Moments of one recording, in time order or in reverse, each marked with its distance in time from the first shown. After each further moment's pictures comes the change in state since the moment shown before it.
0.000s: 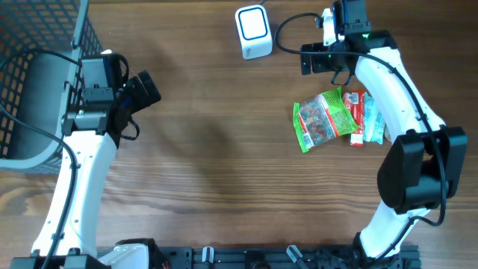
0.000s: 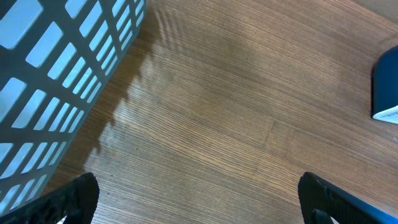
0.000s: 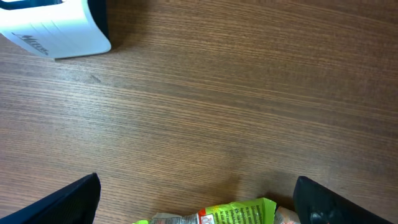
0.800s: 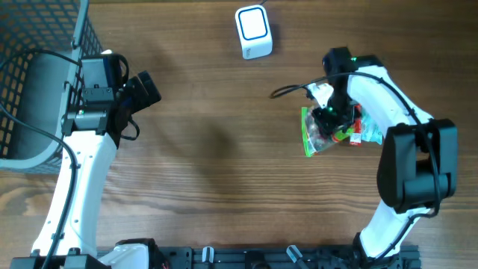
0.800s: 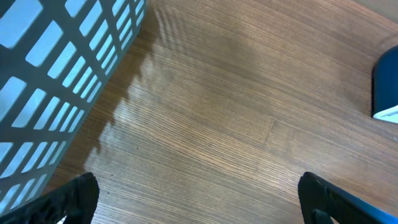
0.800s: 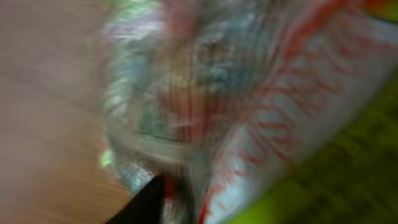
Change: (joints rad) left arm 0.000 0.000 0.000 0.000 0.000 0.000; right arm -0.002 0.005 -0.264 -0.340 0.051 -0.289
